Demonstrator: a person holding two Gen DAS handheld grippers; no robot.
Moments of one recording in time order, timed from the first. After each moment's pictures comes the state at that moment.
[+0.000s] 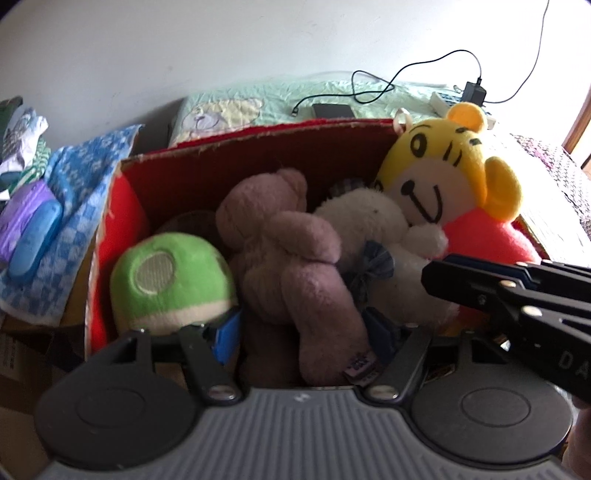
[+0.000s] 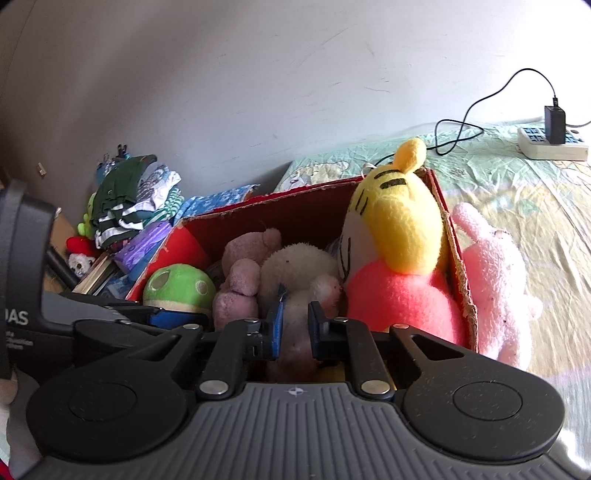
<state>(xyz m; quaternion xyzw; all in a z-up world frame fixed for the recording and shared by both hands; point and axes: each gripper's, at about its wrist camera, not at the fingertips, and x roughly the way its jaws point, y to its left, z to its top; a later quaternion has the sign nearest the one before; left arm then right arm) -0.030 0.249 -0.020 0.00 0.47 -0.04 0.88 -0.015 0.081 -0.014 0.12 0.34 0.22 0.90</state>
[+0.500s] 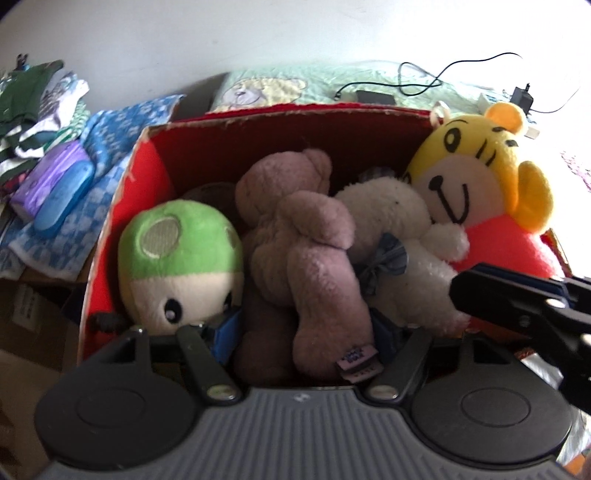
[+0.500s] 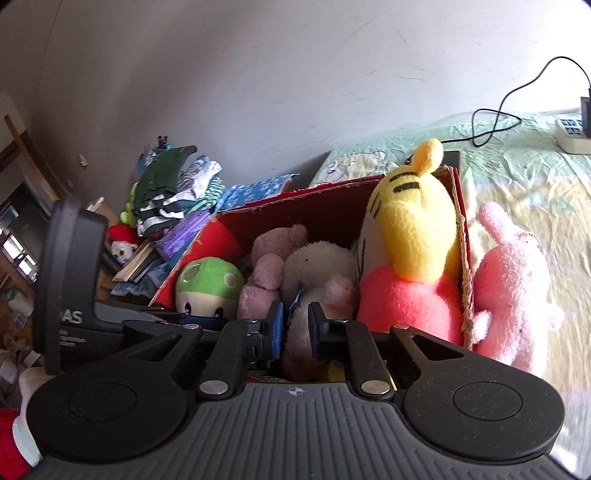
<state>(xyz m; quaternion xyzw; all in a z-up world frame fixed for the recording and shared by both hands) -0.033 0.237 -0.025 -0.02 0.50 0.05 0.87 -0.005 0.055 -0.007 0.13 0.36 0.31 0.87</state>
